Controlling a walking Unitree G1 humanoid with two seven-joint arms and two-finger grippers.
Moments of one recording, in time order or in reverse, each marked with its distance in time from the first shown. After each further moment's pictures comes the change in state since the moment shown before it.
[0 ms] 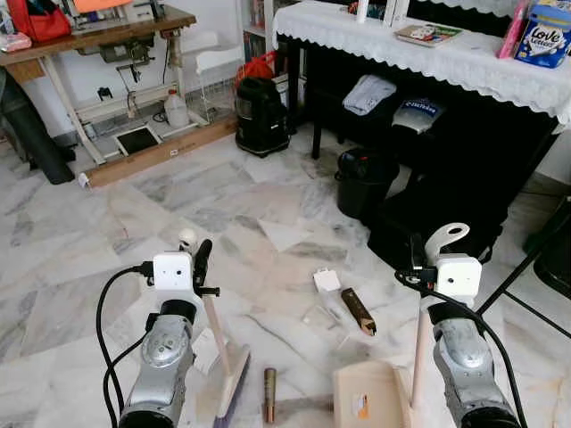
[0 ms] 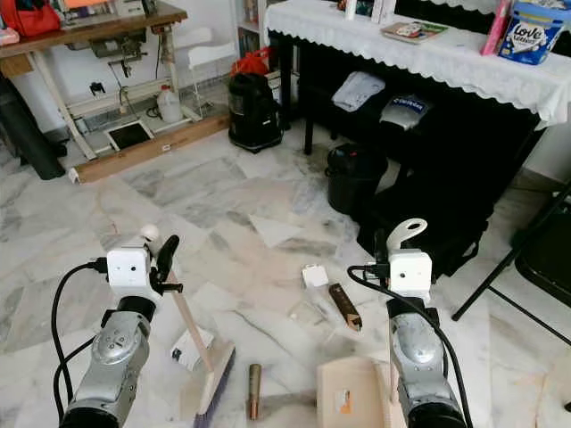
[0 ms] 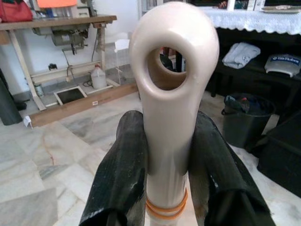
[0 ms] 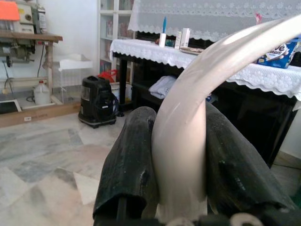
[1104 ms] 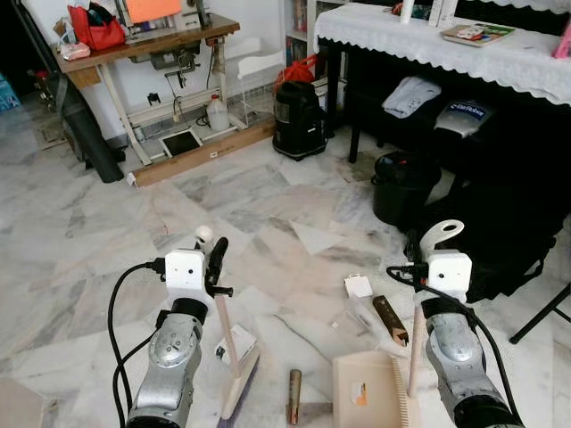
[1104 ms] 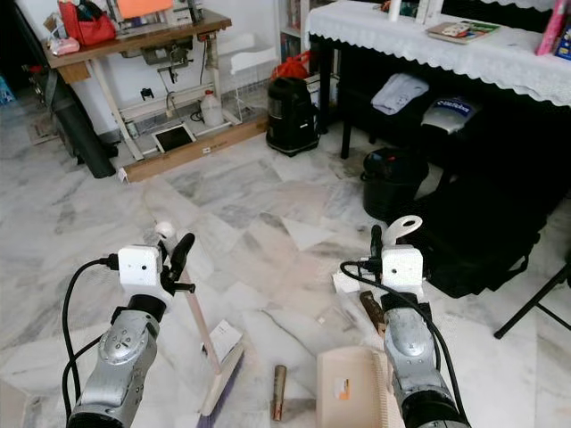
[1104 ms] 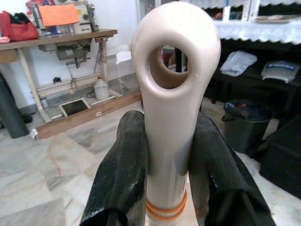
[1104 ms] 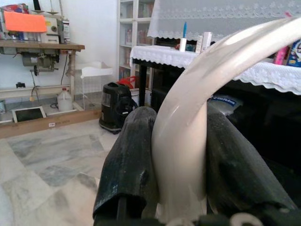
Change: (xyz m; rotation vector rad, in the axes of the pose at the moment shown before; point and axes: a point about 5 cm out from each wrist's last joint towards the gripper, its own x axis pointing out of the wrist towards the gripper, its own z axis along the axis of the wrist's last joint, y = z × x) left arm -0.003 -0.020 0.017 -0.047 -0.039 -0.108; right arm 0.002 0.004 -0.006 -0.043 -0.009 -0.020
